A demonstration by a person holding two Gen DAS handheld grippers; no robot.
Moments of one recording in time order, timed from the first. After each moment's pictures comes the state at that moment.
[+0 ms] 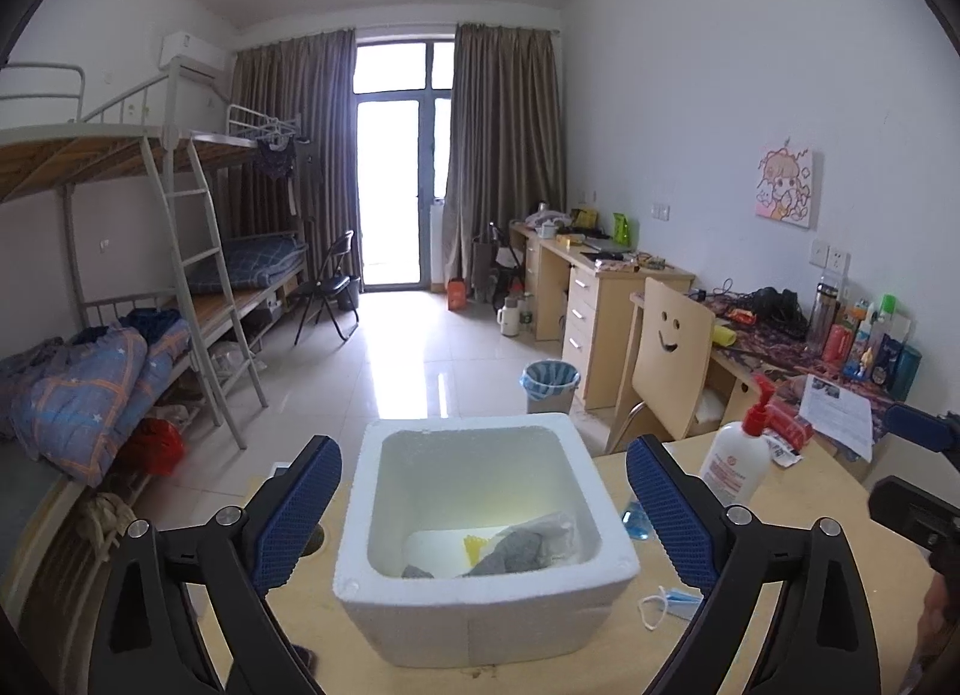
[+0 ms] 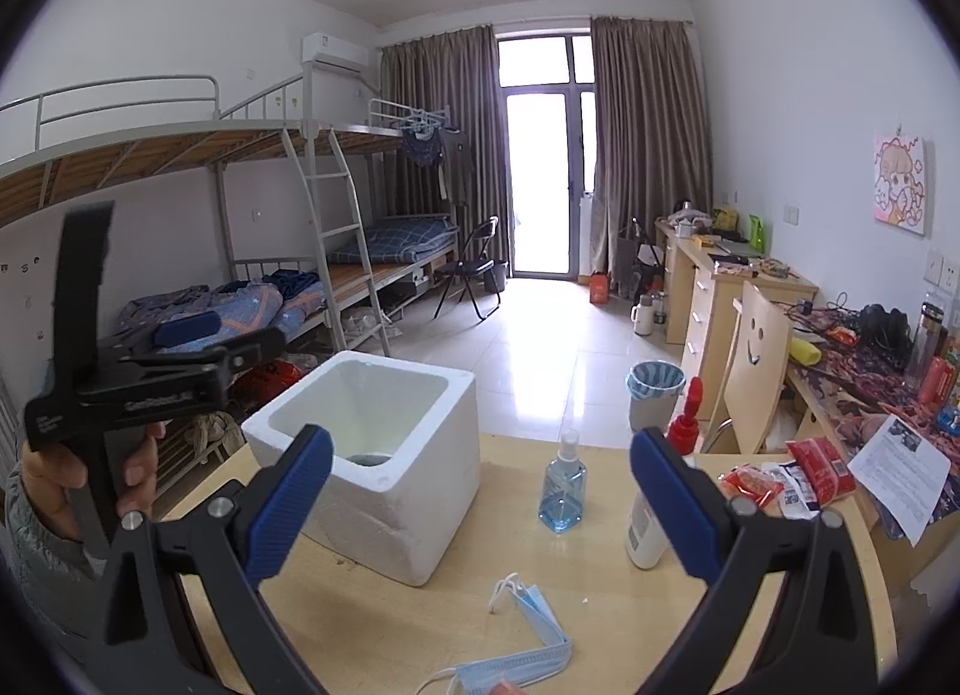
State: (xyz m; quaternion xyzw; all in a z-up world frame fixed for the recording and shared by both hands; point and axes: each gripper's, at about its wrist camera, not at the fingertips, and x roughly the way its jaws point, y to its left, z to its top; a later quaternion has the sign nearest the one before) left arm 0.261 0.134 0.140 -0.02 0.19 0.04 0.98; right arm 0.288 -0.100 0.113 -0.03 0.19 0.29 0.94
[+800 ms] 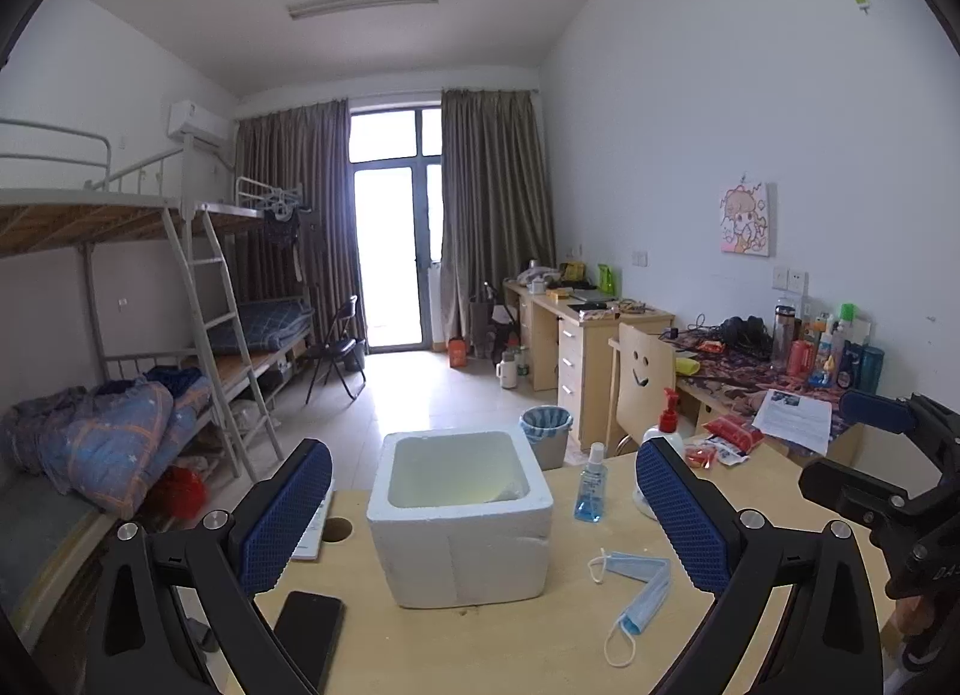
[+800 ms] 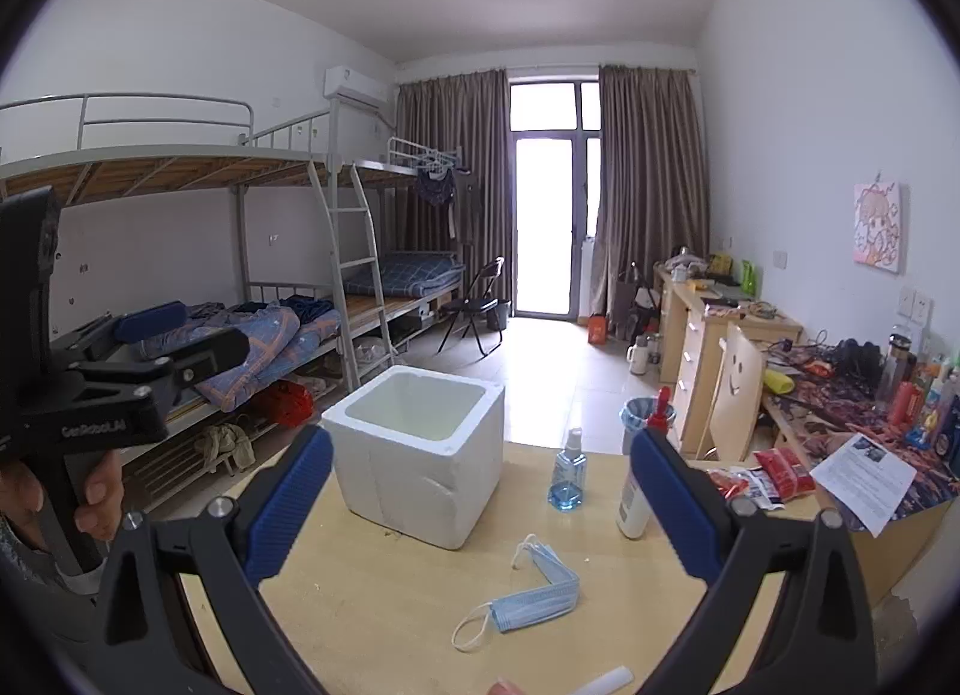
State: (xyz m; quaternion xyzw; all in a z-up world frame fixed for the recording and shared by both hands) left arm 0.119 0.080 0.175 0.02 0.12 0.05 0.99; right arm 0.178 -0.126 0.140 -0.04 0.13 0.29 0.95
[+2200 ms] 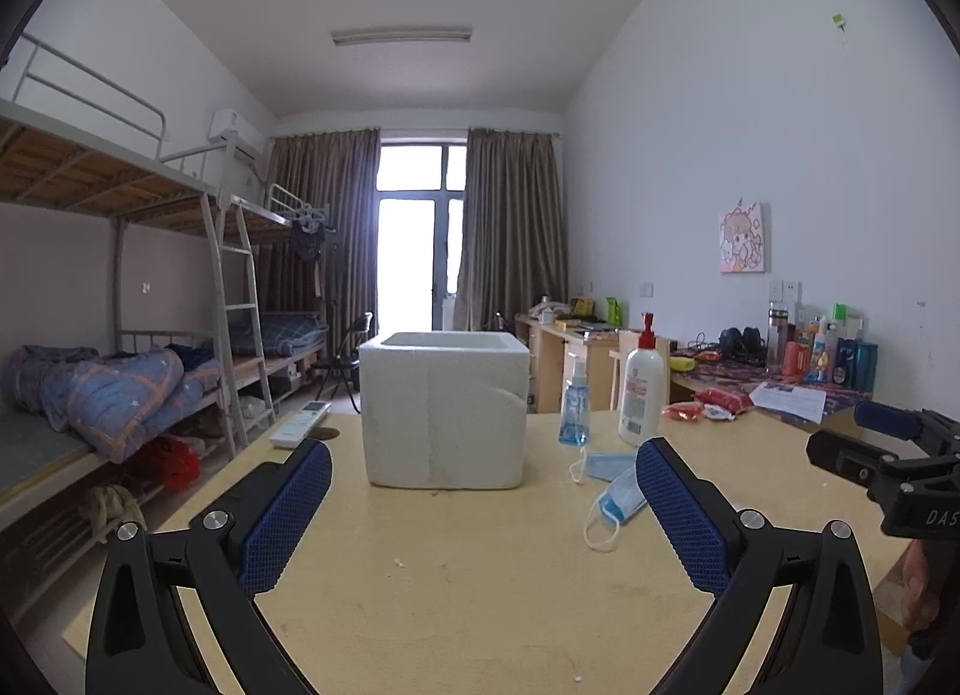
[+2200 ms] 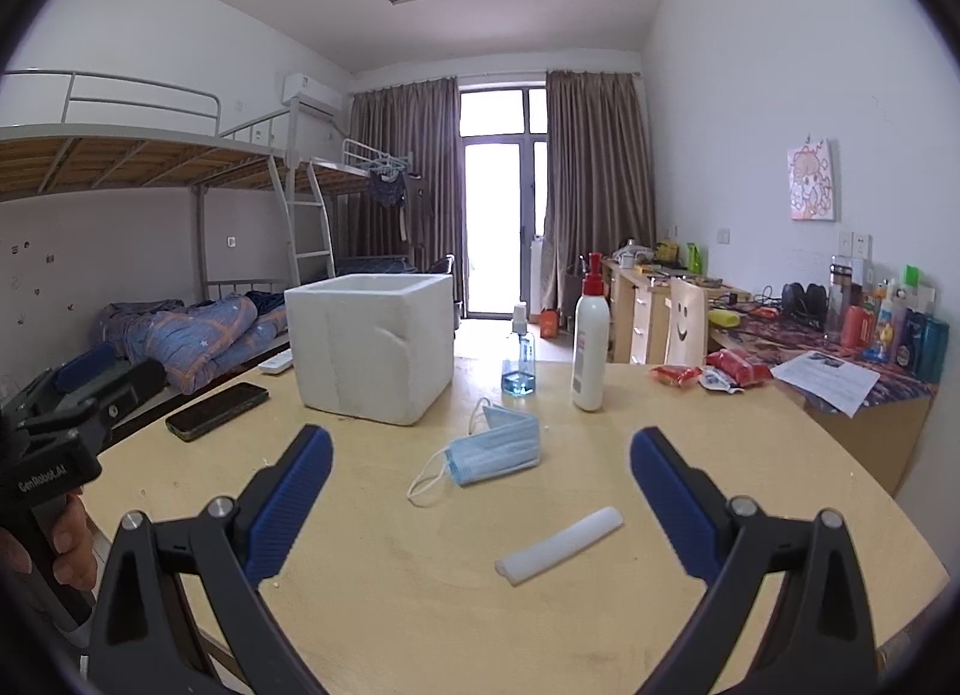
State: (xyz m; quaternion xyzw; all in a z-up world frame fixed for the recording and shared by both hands) left arm 0.025 0.047 0.007 -0.01 0.05 0.07 1.00; right arm 0.119 -0.173 -0.003 -0.02 0.11 0.24 0.96
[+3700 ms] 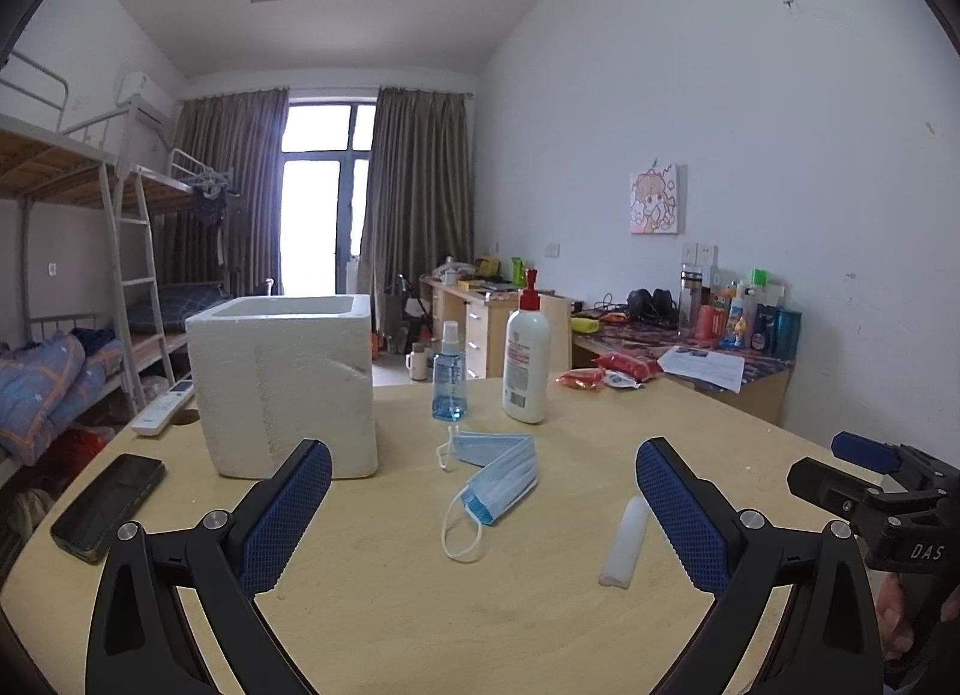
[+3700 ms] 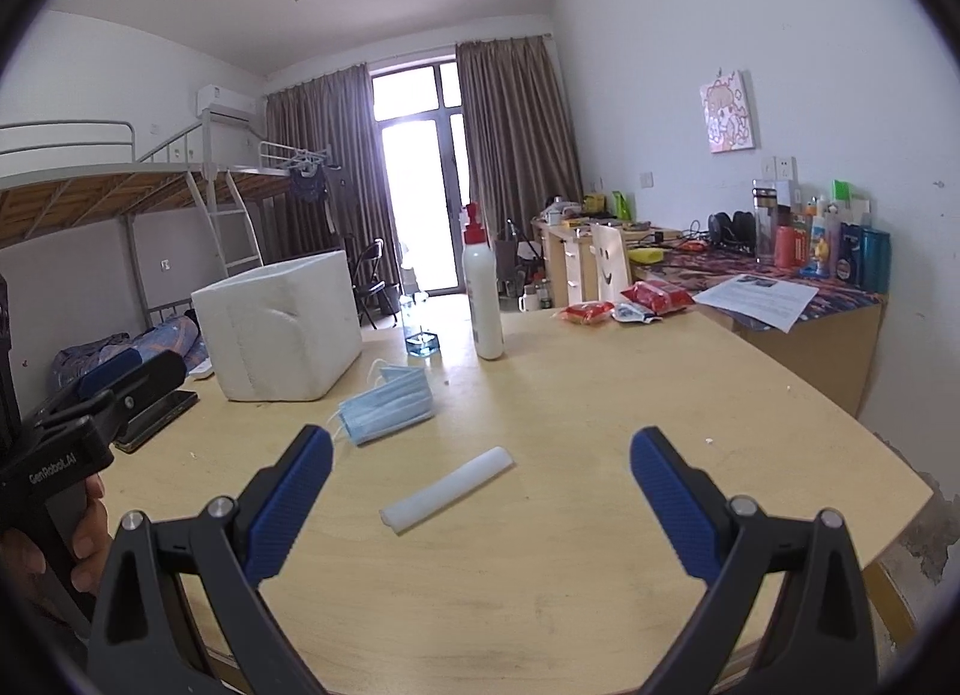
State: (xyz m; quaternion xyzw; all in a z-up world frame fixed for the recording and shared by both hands) left arm 0.092 -0.007 0.007 -0.01 0.10 -0.06 0.99; right arm 0.134 -0.238 -0.025 0.04 0.17 0.16 0.97
